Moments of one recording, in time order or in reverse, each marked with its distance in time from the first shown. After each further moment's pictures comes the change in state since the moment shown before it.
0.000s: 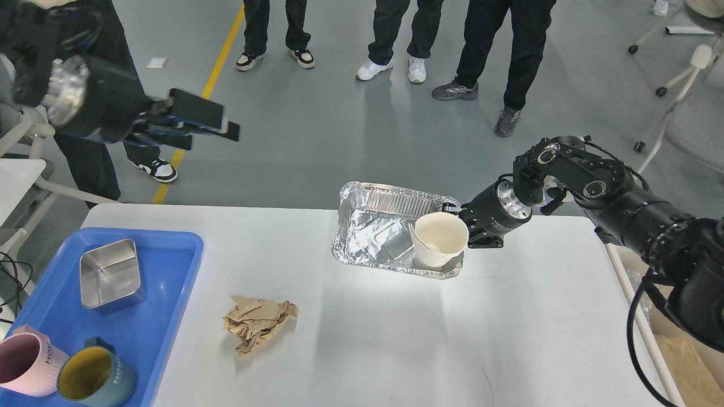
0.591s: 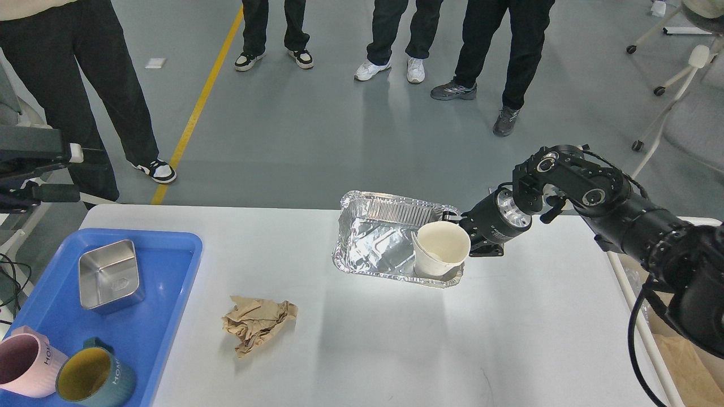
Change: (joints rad) left arm 0.288 0.406 0.009 -0.018 -0.020 0.016 -0.471; right arm -0.027 -0.004 -0.001 0.013 -0.001 0.000 0.000
